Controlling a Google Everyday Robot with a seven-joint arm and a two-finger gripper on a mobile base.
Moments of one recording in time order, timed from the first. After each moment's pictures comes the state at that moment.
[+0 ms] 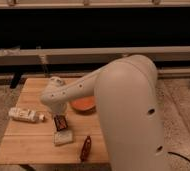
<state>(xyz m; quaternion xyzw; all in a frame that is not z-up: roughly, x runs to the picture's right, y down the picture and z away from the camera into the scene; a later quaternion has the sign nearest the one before) -0.198 0.141 0.811 -0.26 0.11 0.58 0.77</state>
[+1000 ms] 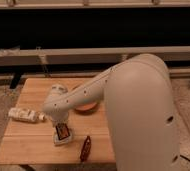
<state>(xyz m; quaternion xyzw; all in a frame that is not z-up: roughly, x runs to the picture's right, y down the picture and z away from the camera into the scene) -0.194 0.177 0.782 -0.27 0.11 0.57 0.77</state>
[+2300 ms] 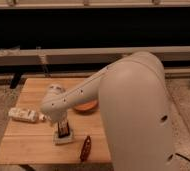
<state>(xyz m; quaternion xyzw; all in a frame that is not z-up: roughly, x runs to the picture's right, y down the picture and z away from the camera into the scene) -0.196 0.176 0.782 -0.26 0.11 0.57 0.77</state>
